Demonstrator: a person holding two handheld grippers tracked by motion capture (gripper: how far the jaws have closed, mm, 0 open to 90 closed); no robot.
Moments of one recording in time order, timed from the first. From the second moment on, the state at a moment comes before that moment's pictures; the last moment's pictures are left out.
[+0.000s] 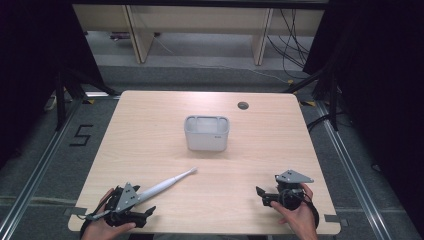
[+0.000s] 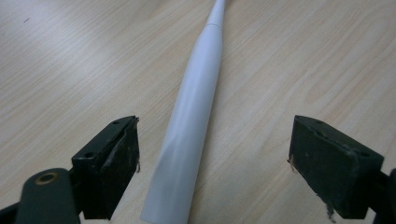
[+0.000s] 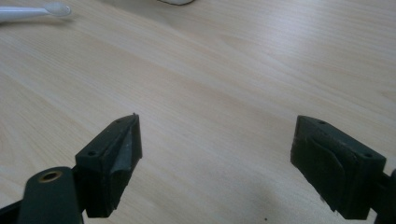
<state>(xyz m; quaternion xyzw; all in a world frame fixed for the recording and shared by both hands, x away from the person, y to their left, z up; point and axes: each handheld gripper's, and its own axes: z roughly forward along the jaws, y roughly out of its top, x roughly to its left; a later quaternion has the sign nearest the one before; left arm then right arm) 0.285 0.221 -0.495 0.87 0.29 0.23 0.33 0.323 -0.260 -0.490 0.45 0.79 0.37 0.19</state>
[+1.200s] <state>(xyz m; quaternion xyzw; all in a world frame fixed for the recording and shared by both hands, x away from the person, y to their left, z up) 0.315 0.213 -0.491 0.88 0.30 0.20 0.29 0.324 -0.254 -0.492 0.43 0.80 0.37 0.17</state>
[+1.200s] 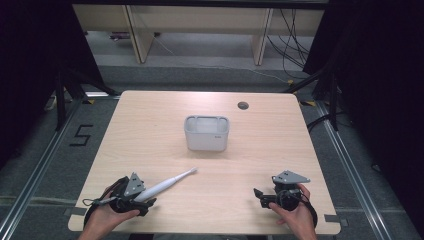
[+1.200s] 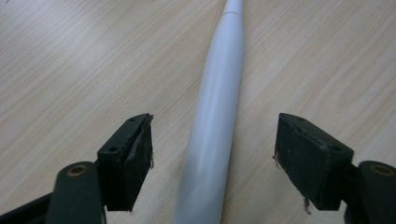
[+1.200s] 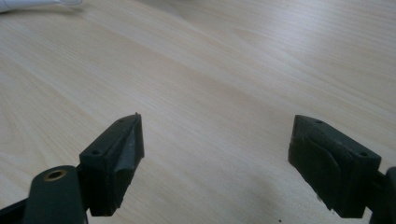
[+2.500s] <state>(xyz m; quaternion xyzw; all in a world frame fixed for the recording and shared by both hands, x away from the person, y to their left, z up) 0.369 0.165 -0.478 0.94 0.27 0.10 0.15 0.323 -0.250 -0.494 0.42 0.81 0.36 0.17</state>
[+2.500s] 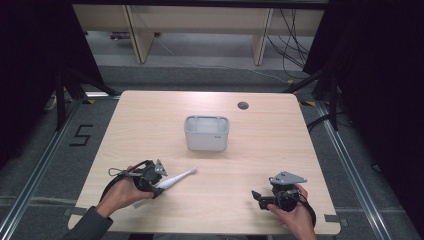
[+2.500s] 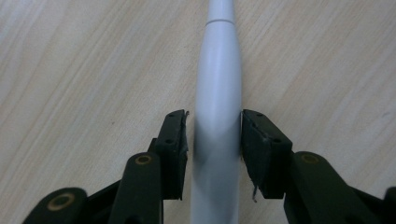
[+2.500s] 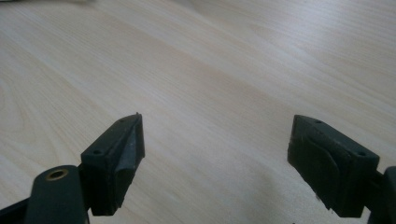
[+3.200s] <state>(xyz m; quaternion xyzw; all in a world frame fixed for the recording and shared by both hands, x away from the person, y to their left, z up) 0.389 0.139 -0.479 0.96 0.26 0.05 0.05 0.323 -0.250 -0.494 0.42 0.82 0.36 0.17</state>
